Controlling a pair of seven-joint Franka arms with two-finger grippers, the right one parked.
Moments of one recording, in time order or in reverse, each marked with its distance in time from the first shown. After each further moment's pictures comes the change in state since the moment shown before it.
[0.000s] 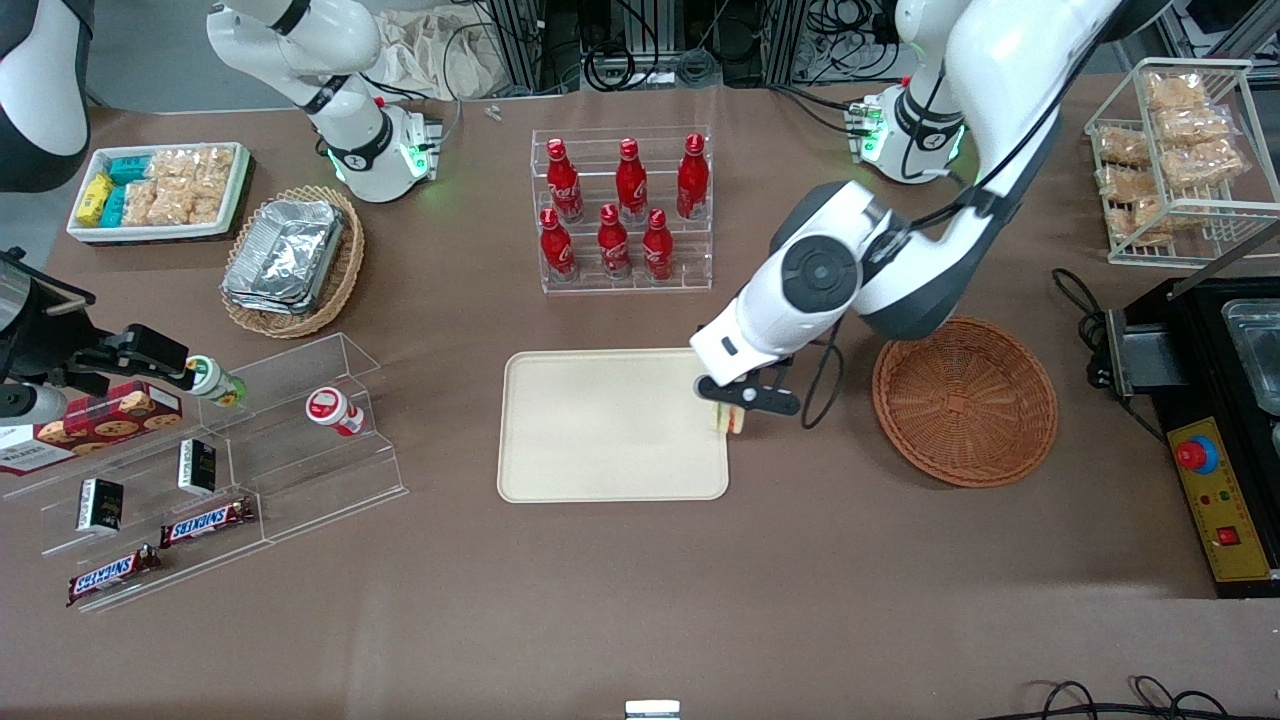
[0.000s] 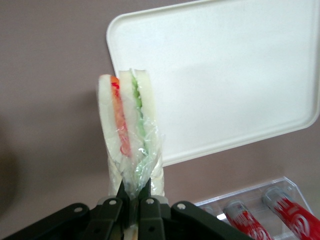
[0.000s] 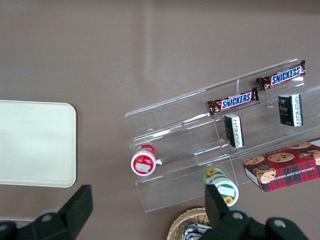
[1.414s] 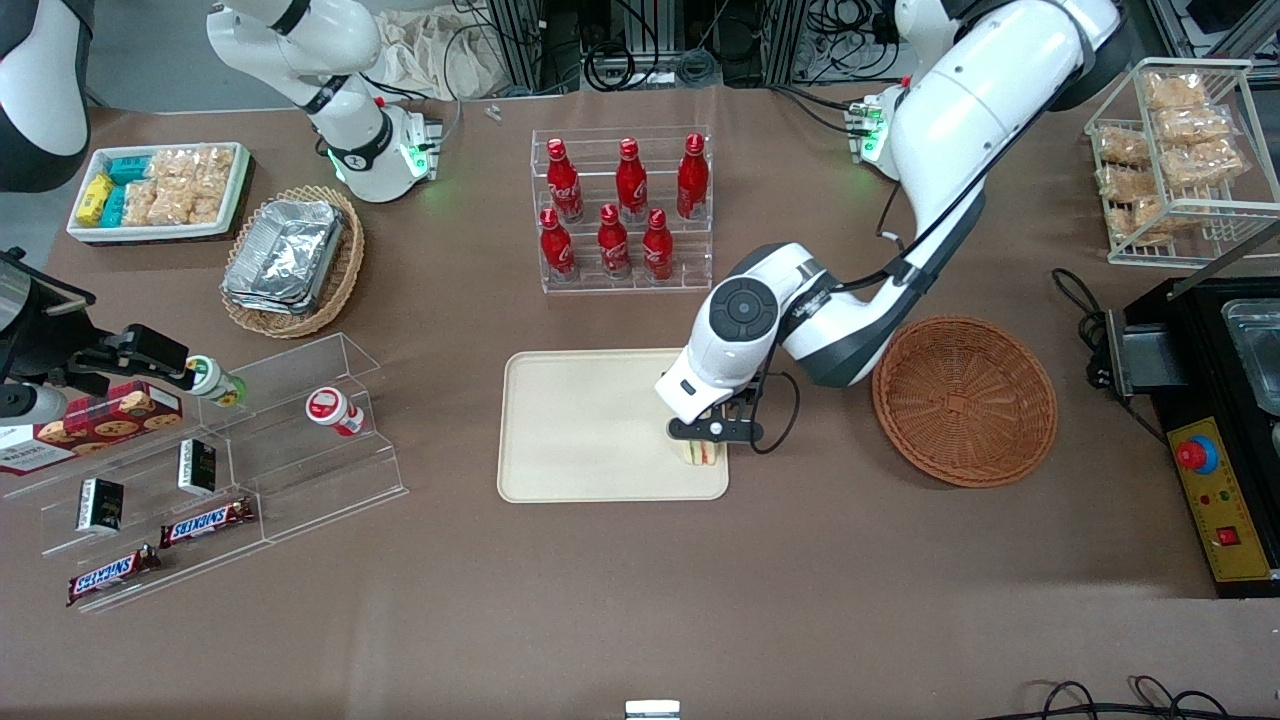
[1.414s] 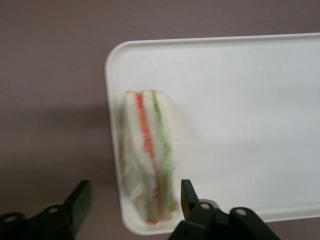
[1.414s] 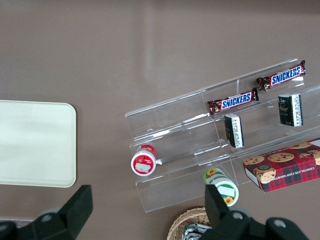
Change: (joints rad) arm -0.105 0.126 0.063 0.071 0.228 0.066 -0.291
